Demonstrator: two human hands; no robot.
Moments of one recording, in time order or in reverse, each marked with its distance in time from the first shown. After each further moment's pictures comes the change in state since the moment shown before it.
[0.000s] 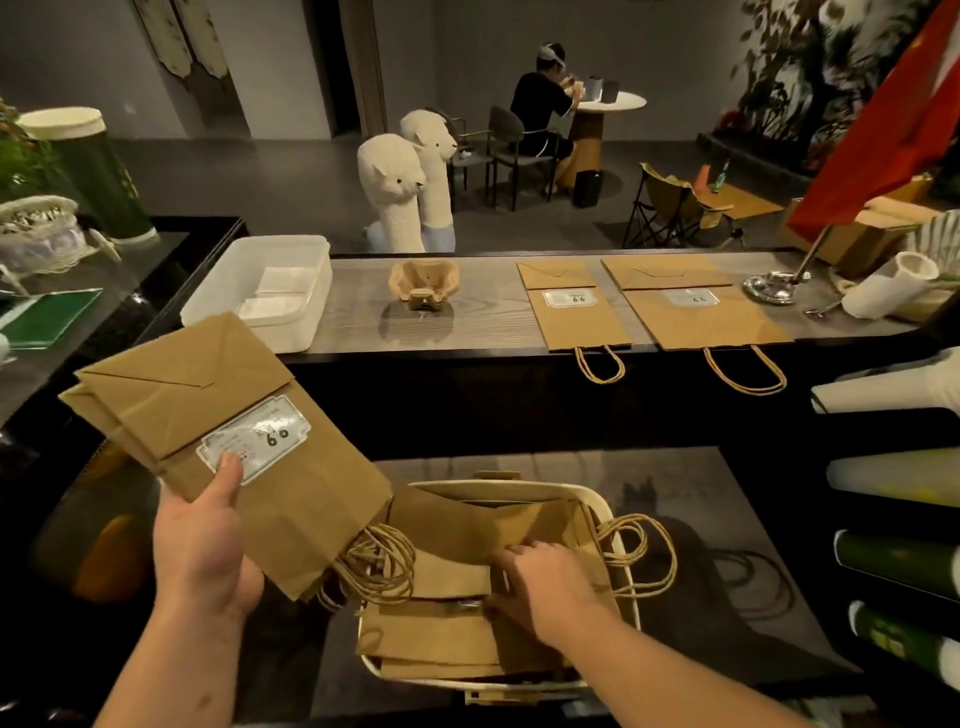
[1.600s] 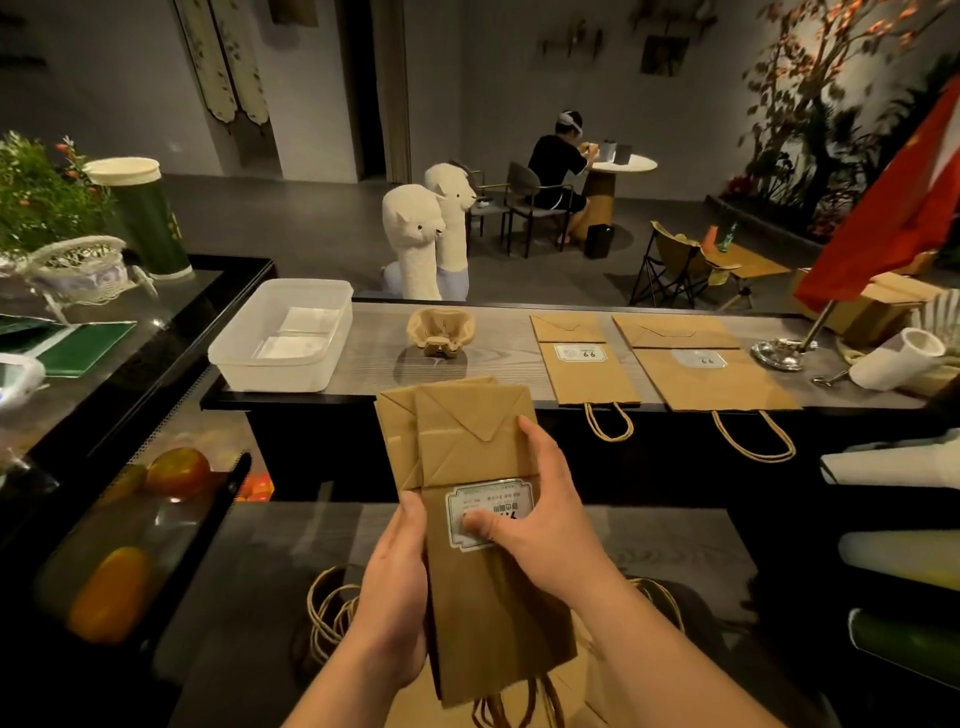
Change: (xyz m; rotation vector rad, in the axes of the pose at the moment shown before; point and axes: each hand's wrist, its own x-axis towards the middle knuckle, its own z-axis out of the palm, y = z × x) left_hand -0.078 -0.066 0.062 0.125 -0.372 -0.250; right_hand -0.018 -0.033 -0.141 0.954 0.457 -0.073
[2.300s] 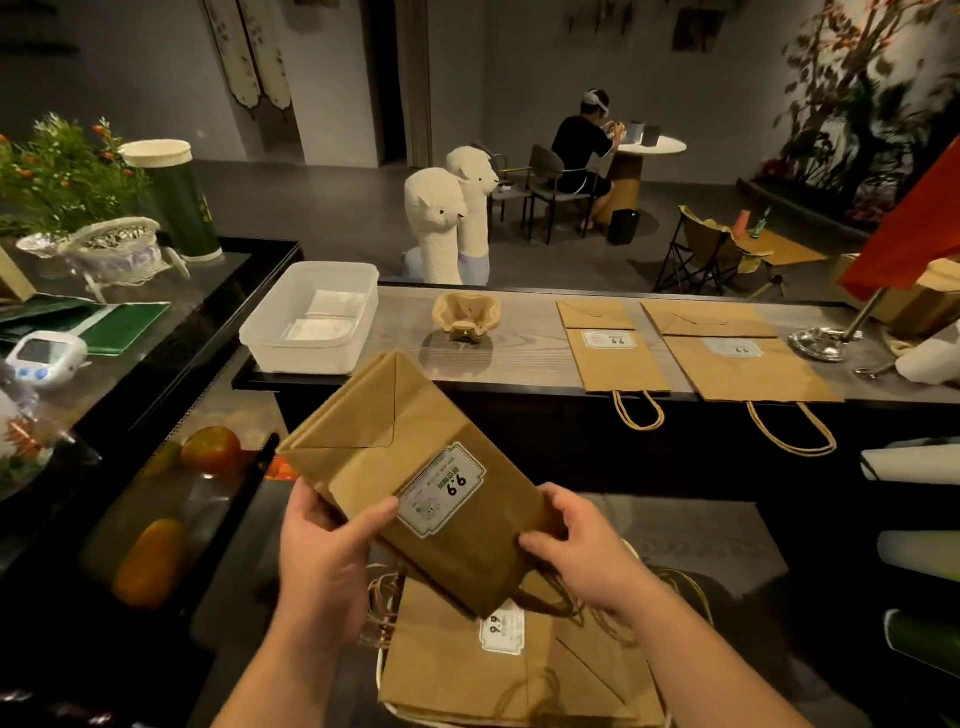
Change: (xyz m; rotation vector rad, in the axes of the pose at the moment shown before) left_hand 0.028 0.036 -0.062 -0.090 0.077 0.331; right_hand -0.005 0.039 0.004 0.093 -0.254 0.188
